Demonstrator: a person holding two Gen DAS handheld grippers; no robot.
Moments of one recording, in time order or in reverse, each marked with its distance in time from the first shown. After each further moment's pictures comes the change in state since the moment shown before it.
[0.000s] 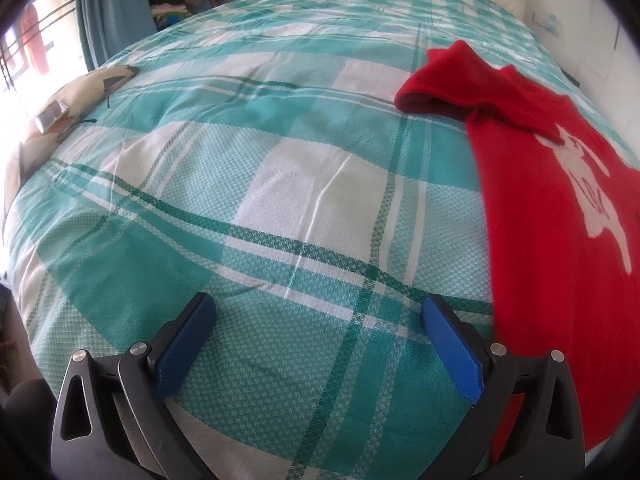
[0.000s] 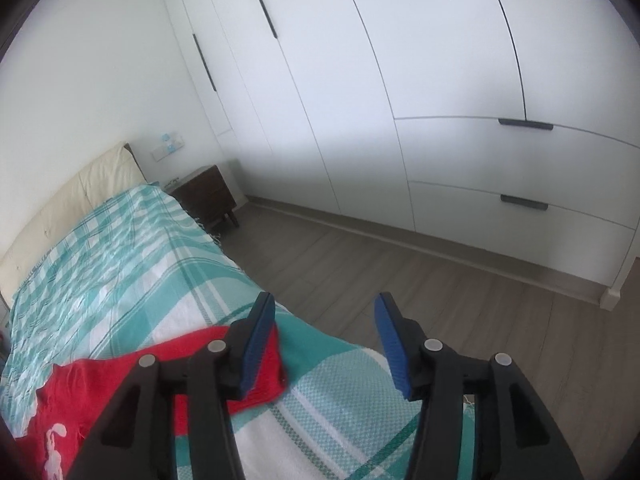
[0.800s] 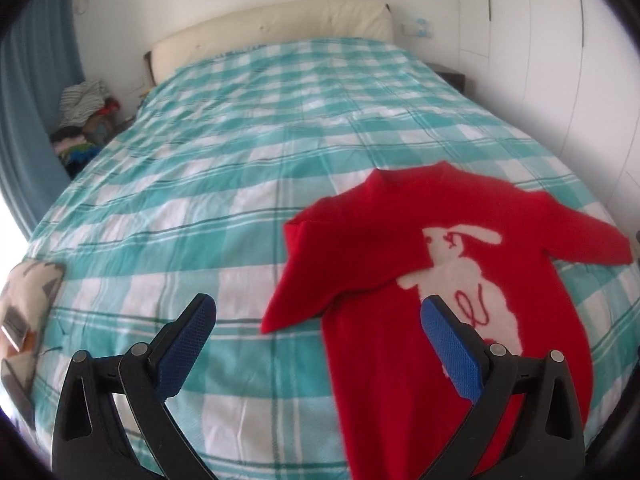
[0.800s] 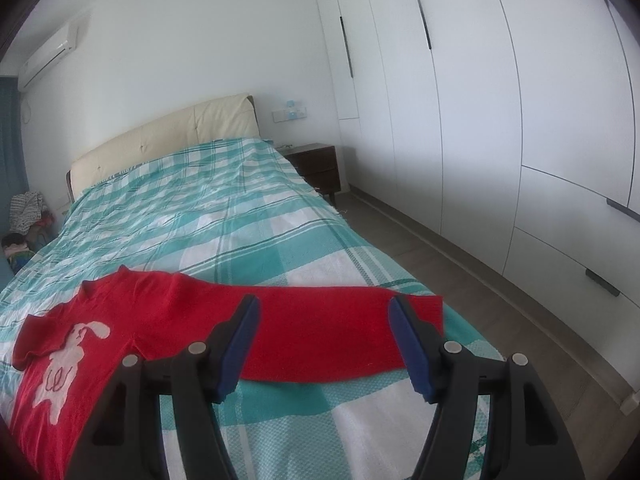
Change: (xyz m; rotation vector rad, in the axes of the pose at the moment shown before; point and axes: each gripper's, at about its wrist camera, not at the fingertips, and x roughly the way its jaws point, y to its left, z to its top) left arm -0.081 -0.111 0.146 0.404 -0.218 -0.220; right arm -0.020 0.091 -0.042 -0.326 0.052 0.288
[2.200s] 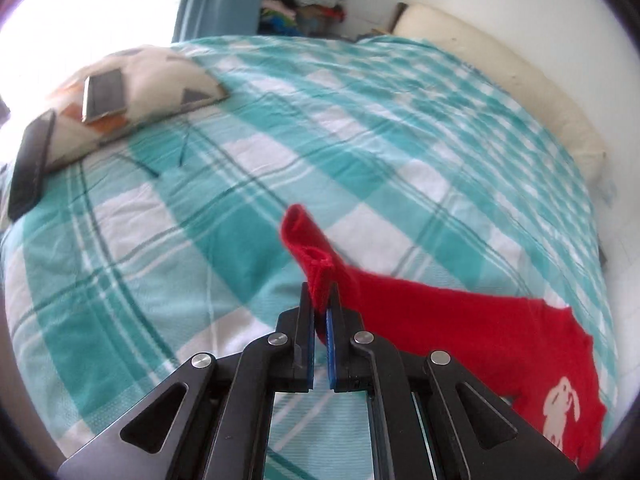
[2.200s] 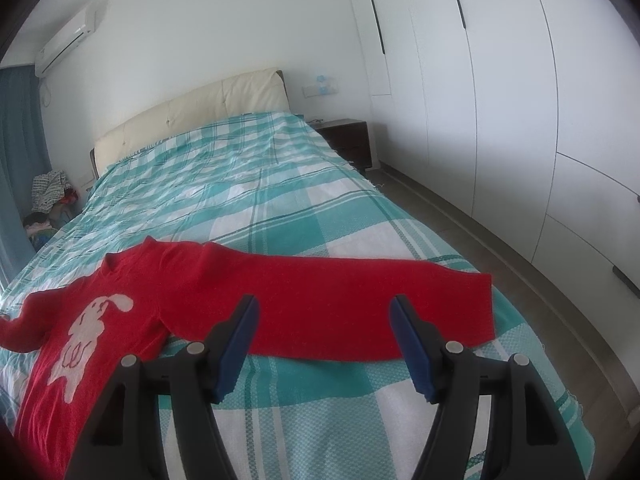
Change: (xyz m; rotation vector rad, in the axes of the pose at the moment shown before) left arm 0.023 0.259 -0.135 -0.878 0.017 0.285; right arm 0.016 0.018 -0.009 -0.033 0.093 0.082
